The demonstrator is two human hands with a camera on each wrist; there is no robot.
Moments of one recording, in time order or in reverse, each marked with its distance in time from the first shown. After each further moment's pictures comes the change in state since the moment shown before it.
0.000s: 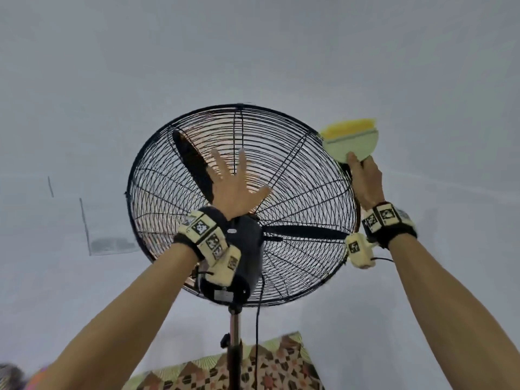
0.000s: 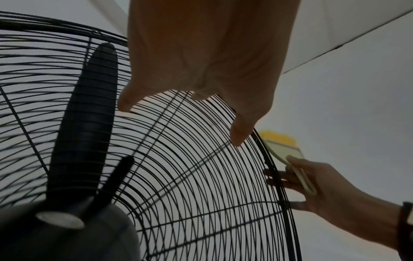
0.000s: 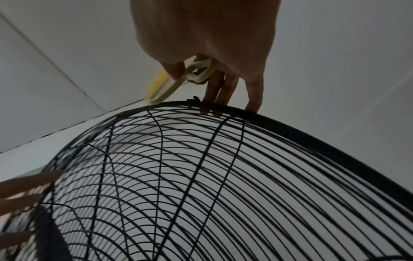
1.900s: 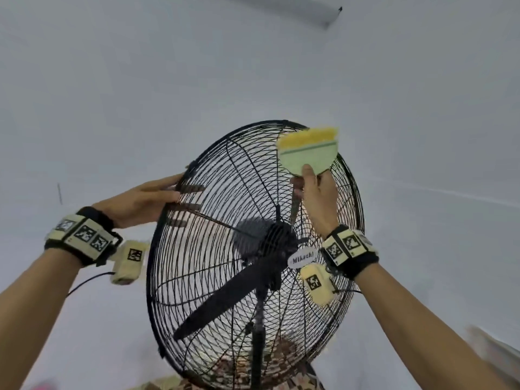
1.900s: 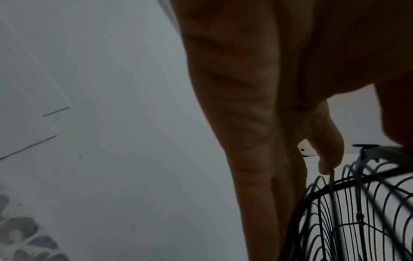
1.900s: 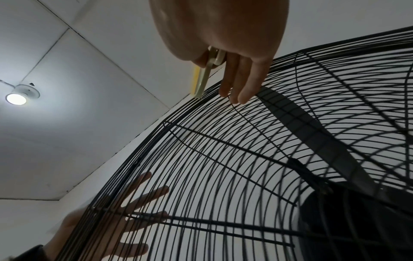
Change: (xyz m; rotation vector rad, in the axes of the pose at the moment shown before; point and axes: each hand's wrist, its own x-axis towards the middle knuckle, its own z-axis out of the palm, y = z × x) left_hand -0.089 -0.216 -0.200 -1.054 -0.669 0.176; right_hand -0.188 -0.159 0.098 0.318 0.039 -0.077
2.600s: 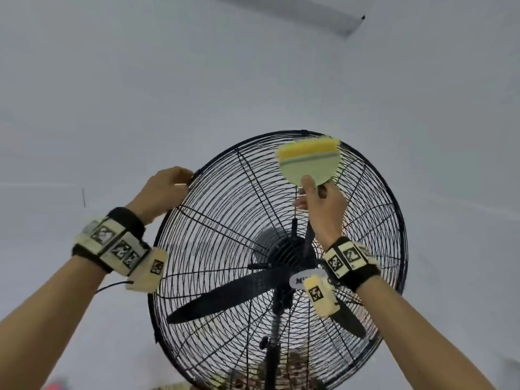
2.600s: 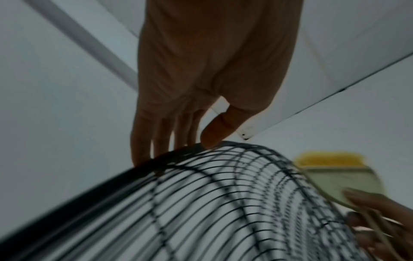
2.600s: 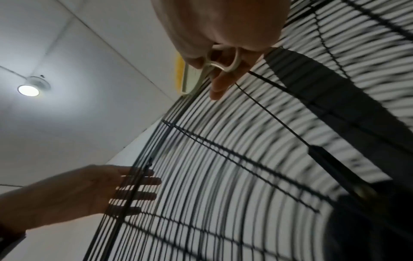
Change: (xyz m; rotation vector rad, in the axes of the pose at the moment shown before) left_hand 0.010 0.033 0.012 0.687 0.716 -0.018; right_hand -0.002 0.004 0.038 -0.046 0.007 -0.020
